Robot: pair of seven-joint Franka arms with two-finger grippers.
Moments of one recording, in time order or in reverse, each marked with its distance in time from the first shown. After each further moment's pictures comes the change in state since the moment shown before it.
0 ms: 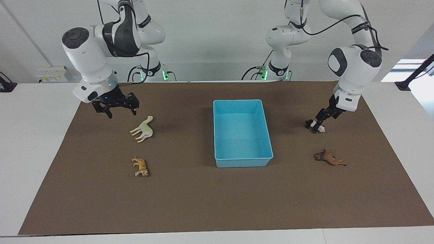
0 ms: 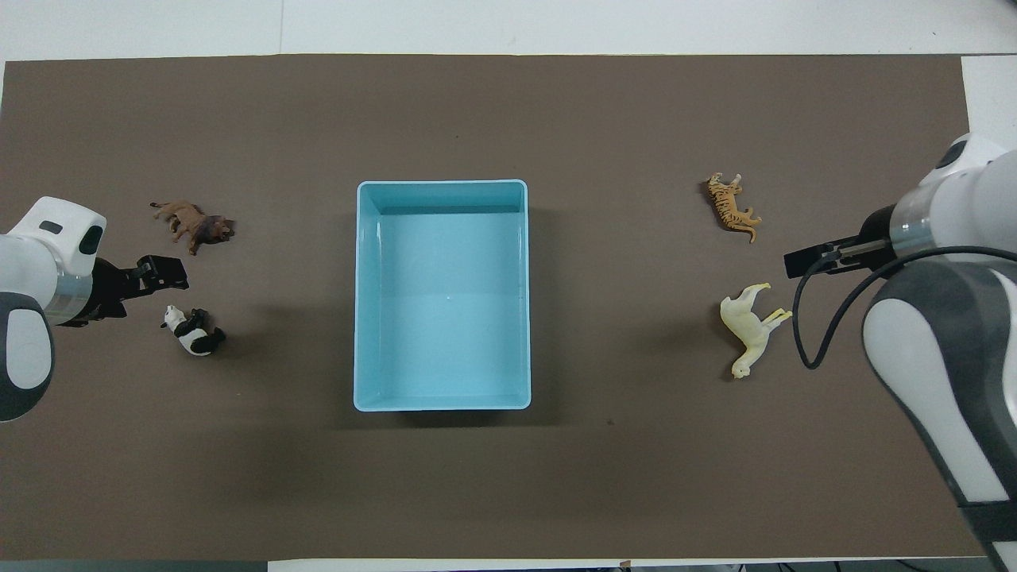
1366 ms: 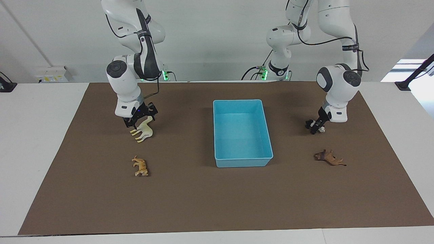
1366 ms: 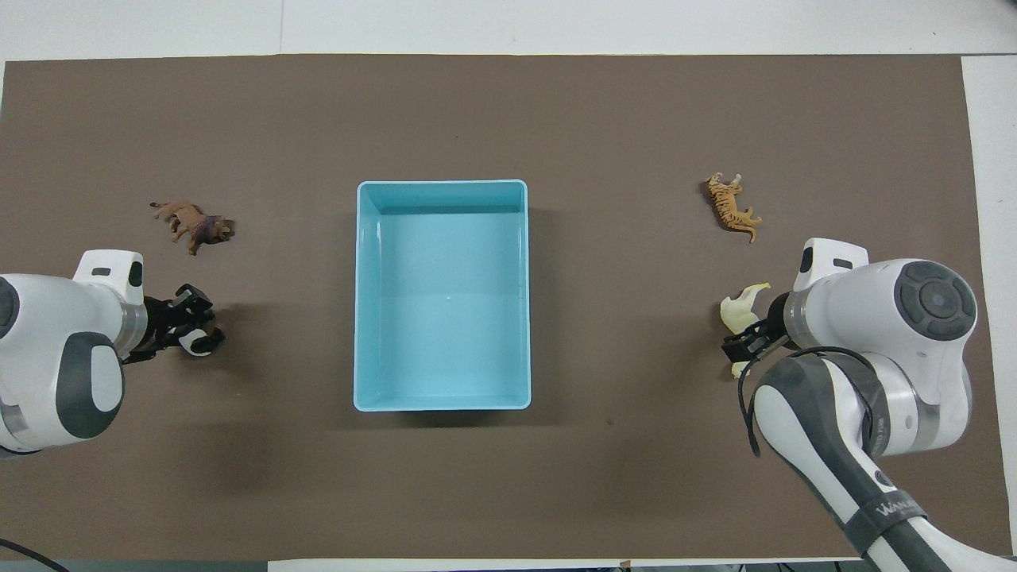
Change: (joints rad) left arm 0.019 0.067 -0.006 -0.195 0.000 0.237 -0.202; right arm 0.034 -0.010 -0.002 -0.411 0.000 0.372 -0.331
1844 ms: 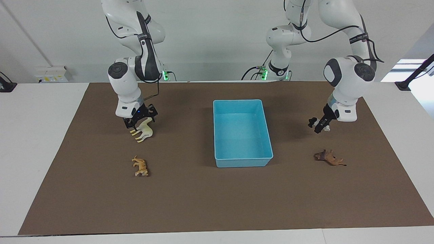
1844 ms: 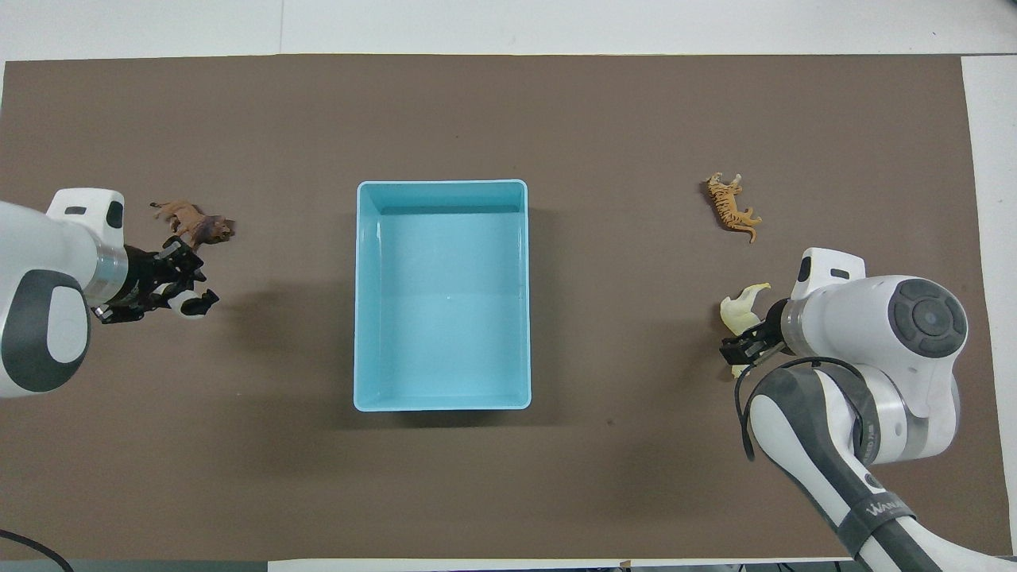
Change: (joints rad) left arm -0.121 -0.009 -0.015 0.343 -0.016 -0.377 -0.152; right arm 0.001 0.008 0.000 -0.032 0.000 0.071 0.000
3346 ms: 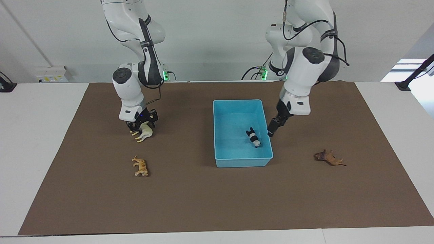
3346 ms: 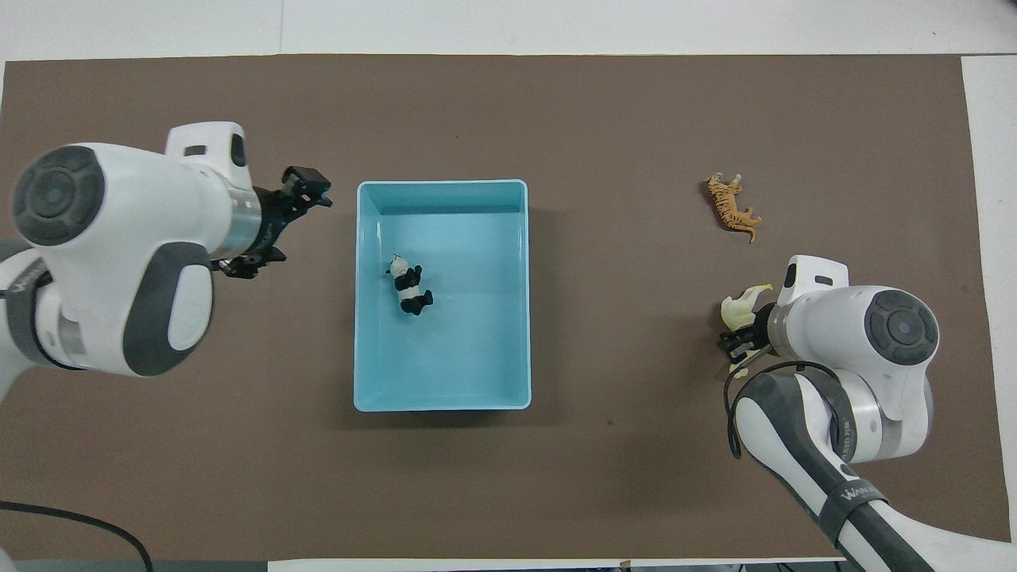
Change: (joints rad) left arm -0.216 0.034 0.027 0.104 -0.079 0.118 -0.262; right arm 0.004 0.050 0.001 -0.032 0.000 0.102 0.000
